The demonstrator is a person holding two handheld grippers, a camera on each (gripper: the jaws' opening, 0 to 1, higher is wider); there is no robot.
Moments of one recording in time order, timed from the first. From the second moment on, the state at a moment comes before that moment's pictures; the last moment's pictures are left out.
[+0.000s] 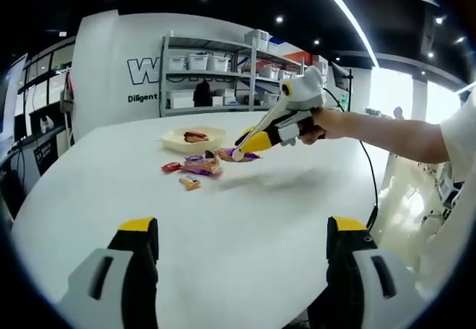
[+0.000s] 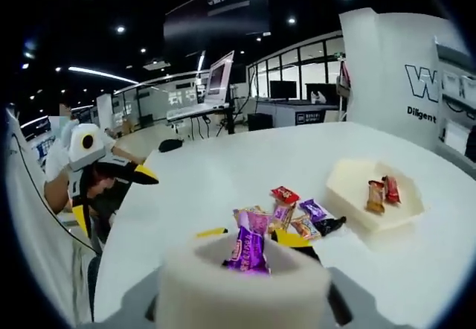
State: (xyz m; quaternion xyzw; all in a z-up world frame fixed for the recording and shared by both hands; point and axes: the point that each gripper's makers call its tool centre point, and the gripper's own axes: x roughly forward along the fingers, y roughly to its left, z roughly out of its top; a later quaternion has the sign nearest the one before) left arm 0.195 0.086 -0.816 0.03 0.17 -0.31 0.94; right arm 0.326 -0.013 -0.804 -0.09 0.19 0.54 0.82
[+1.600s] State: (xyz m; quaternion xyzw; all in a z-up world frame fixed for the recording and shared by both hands) left arm 0.223 0.092 -0.824 0.02 0.19 -0.31 0.93; right arm 0.491 -0.060 -0.786 -0.02 0.19 0.37 0.91
